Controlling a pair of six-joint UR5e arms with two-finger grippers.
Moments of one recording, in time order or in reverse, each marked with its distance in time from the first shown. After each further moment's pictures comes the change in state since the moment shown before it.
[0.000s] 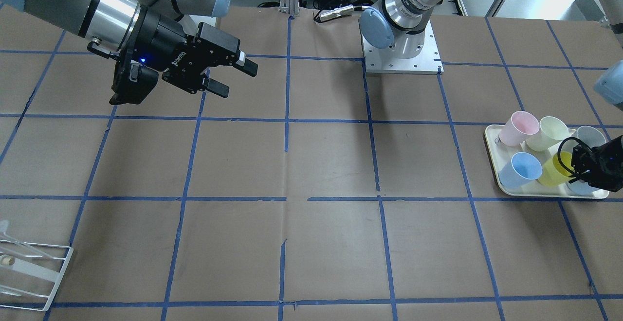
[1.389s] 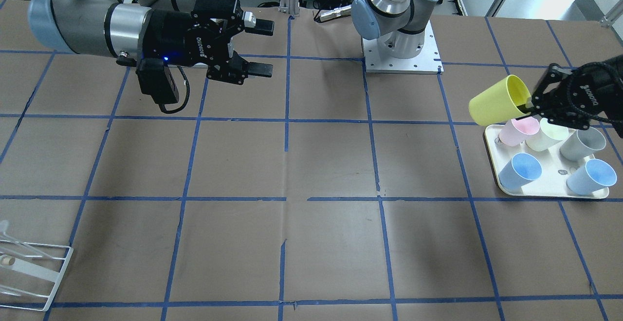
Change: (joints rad) left arm -0.251 0.248 0.337 -1.035 -0.461 -0.661; right arm -0.003 -0.003 0.176 -0.001 0.549 -0.200
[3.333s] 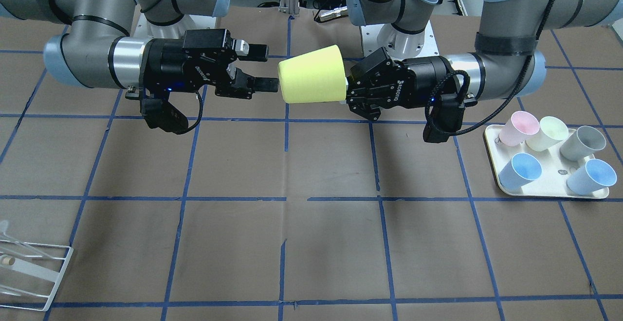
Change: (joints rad) left arm -0.342 0.091 -0.386 -0.188 -1.108 -0.047; right arm 0.012 0.097 -0.023 -0.011 0.162 0.099
